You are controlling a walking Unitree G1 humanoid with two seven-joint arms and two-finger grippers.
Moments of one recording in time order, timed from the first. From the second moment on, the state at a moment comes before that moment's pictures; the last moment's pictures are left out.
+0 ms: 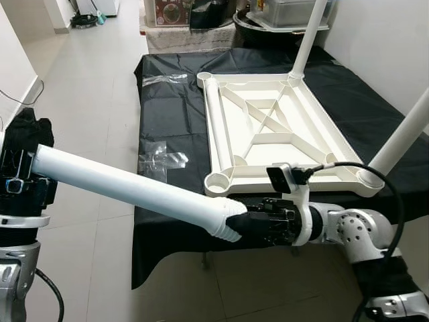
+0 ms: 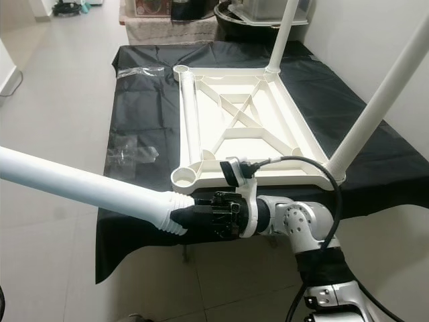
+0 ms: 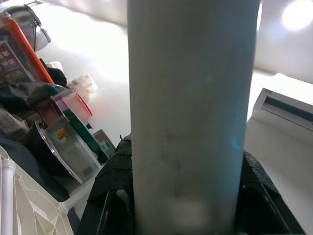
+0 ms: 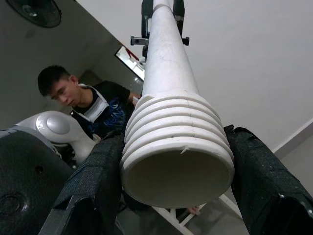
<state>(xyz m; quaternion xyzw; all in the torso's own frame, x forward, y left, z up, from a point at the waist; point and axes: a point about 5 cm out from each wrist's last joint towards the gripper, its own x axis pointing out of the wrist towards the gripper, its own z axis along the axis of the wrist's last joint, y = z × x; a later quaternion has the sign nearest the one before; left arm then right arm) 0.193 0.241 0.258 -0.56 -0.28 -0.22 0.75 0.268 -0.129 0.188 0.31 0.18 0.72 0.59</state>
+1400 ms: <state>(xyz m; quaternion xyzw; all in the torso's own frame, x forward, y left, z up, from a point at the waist) 0.209 0.225 0.243 -0.56 -0.22 -0.21 0.77 0.280 -0.121 0.184 0.32 0.15 0.69 0.63</state>
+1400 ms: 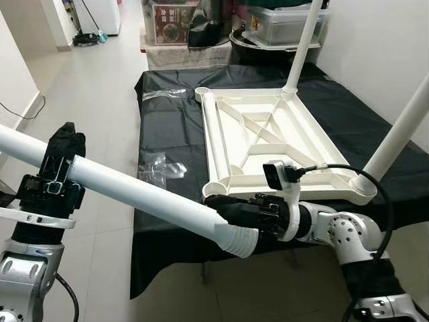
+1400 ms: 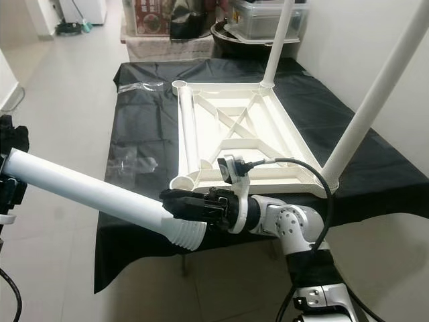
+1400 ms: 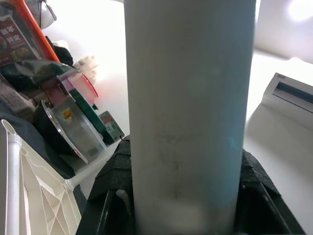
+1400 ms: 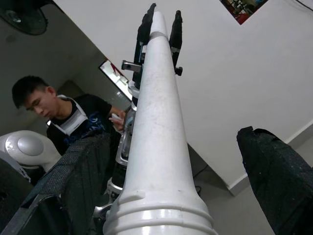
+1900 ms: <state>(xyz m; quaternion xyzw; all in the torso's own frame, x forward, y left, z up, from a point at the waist) 0.212 0.234 0.248 -0.55 -0.23 -0.19 0.78 0.291 -0.137 0.165 0.31 0.16 0.64 0.69</state>
